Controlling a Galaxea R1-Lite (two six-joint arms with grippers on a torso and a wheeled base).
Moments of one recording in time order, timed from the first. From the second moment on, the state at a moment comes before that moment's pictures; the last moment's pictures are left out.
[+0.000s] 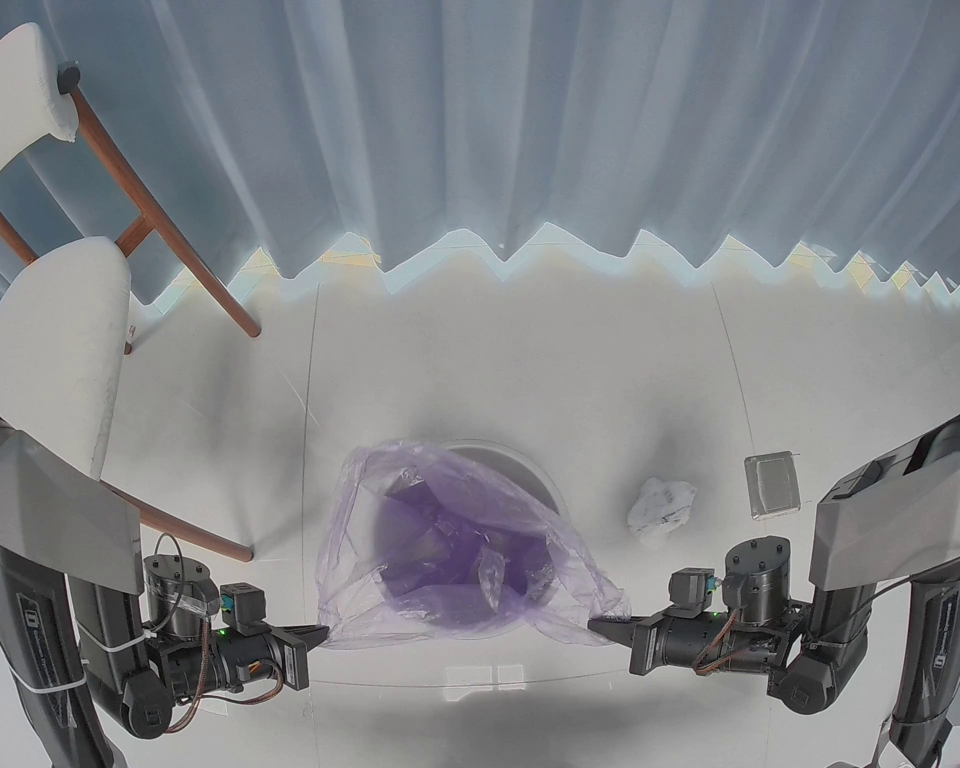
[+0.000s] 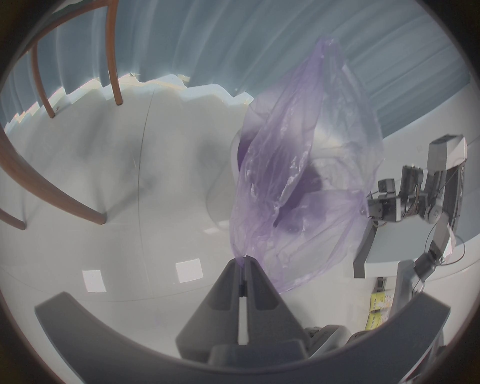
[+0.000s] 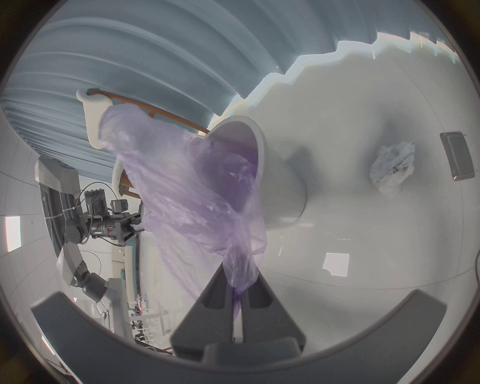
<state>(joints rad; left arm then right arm) -0.25 2.17 -0.02 -1.55 -0.31 -0.10 0.54 2.25 -0.27 -1.46 0.35 0.39</state>
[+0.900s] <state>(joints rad) -0.24 2.02 -0.03 -1.55 -0.35 -0.19 0.56 2.20 -0.19 -1.54 0.32 0.30</state>
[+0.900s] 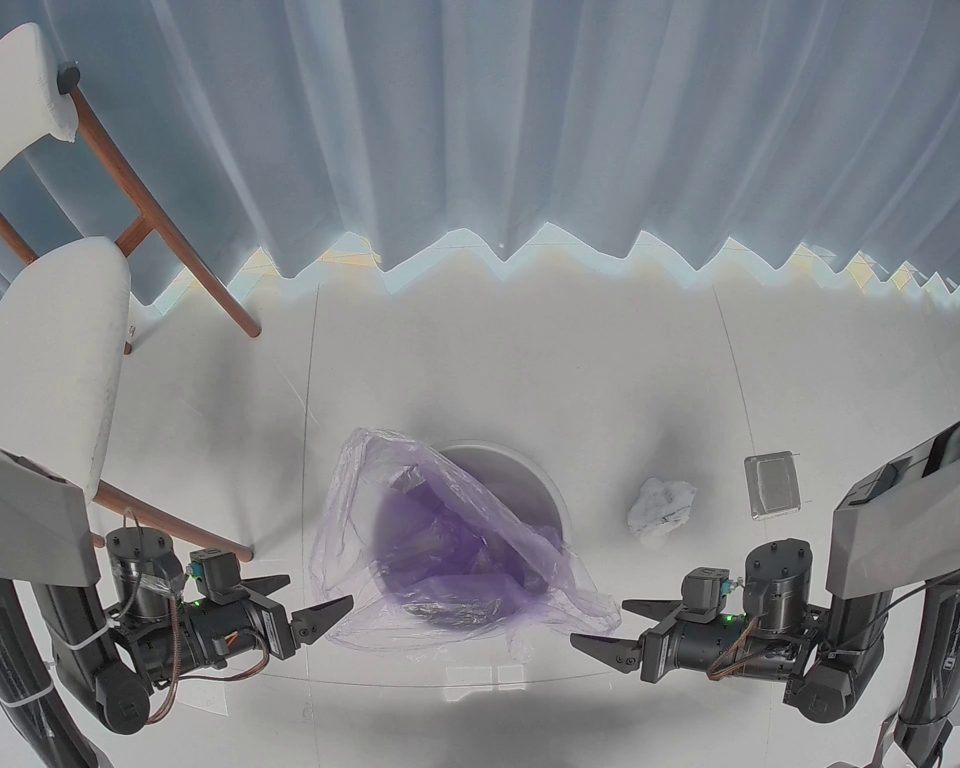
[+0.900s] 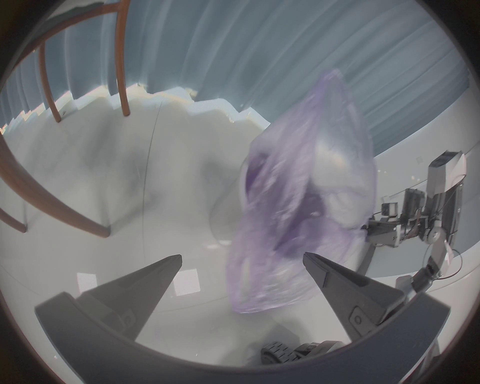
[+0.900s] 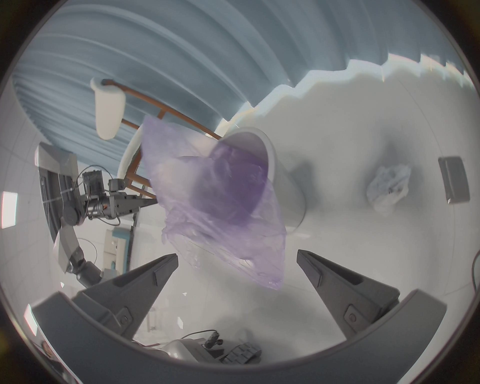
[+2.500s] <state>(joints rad) -0.39 2.06 -0.28 -1.55 0.00 -0.09 0.68 2.16 -0.35 -1.55 0.09 0.07</state>
